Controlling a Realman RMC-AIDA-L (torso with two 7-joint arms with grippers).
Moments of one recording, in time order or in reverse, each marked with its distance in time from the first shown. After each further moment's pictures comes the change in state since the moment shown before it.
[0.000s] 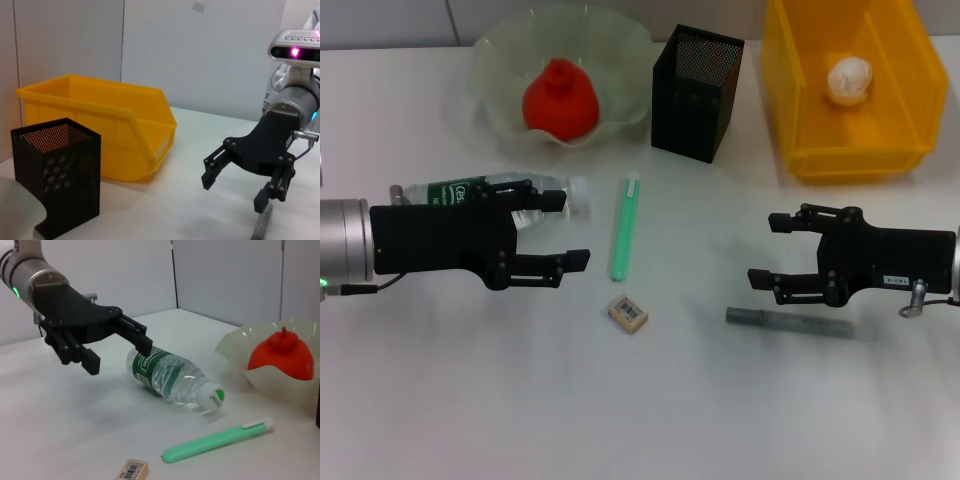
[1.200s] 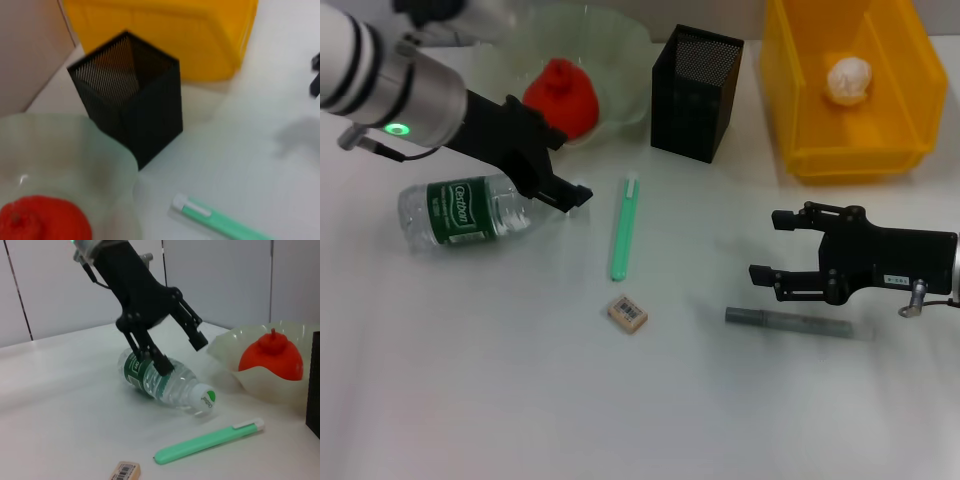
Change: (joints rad) left arm -0.268 -0.091 -0.016 0.416 0.709 -0.067 -0.631; right arm -0.013 0.009 0.015 -0.005 0.006 0.011 -0.005
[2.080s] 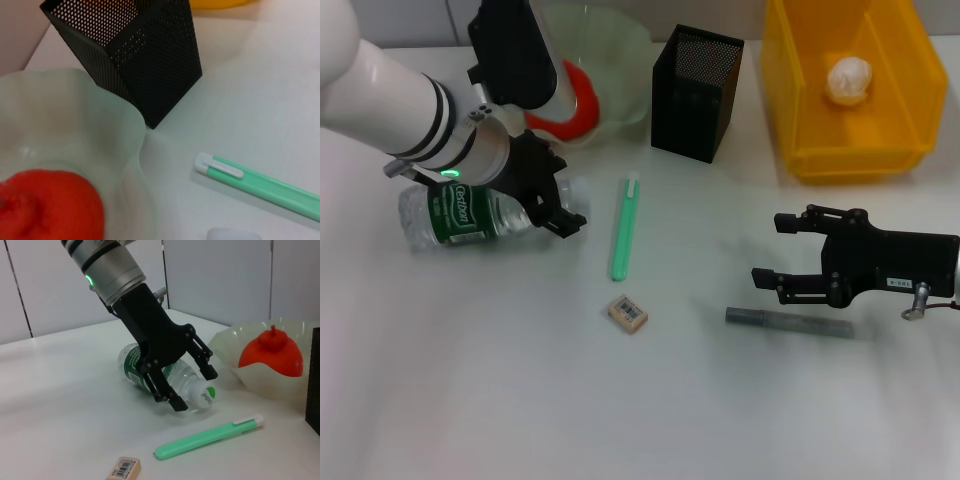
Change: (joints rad) left arm -0.026 -0.019 0.320 -0.163 0.134 -0.350 -0.075; right arm -0.005 -0.001 0.000 -0.002 -0.006 0.000 0.000
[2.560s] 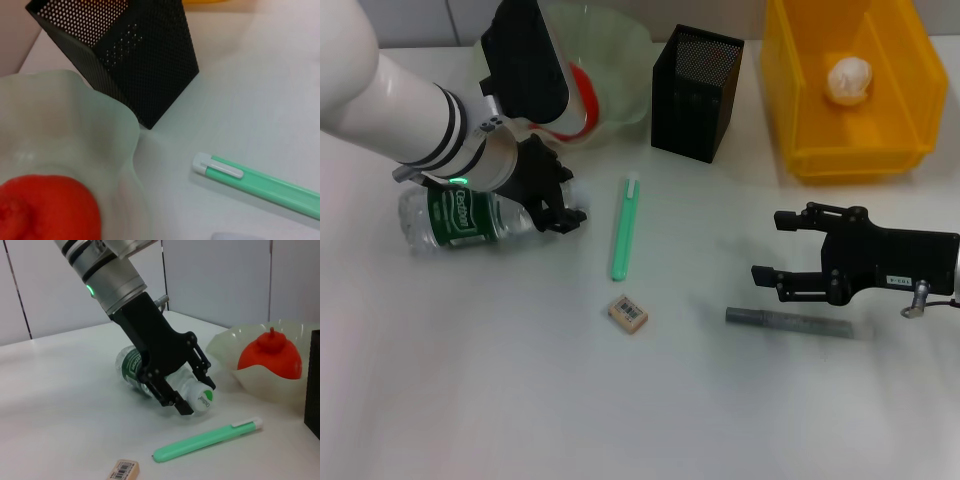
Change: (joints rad) left arm 0.002 -0.003 0.048 -0.016 0.002 -0.045 -0.004; right arm 0.002 0.000 0.001 0.000 0.003 0.000 0.000
